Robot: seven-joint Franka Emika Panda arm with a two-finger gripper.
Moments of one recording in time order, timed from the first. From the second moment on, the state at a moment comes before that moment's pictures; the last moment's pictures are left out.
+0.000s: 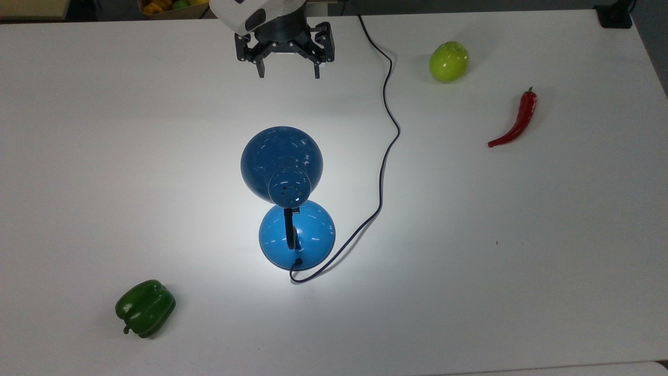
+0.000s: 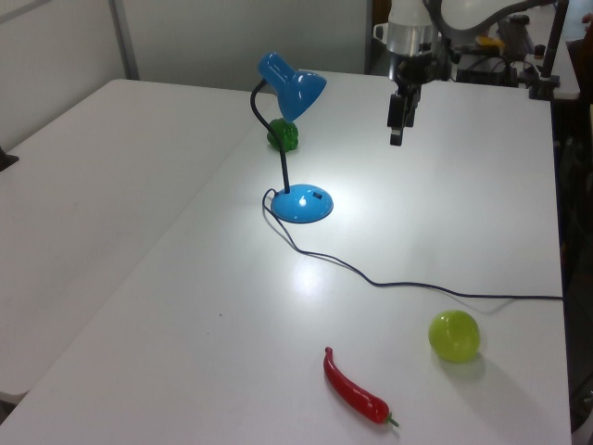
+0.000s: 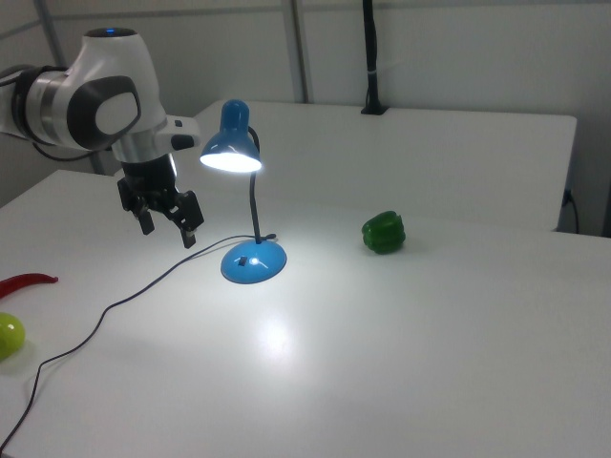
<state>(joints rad) 0.13 0.05 -0.04 -1.84 0.04 1.91 0.07</state>
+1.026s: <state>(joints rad) 0.16 -0.02 -0.14 -1.80 0.04 1.90 -0.01</state>
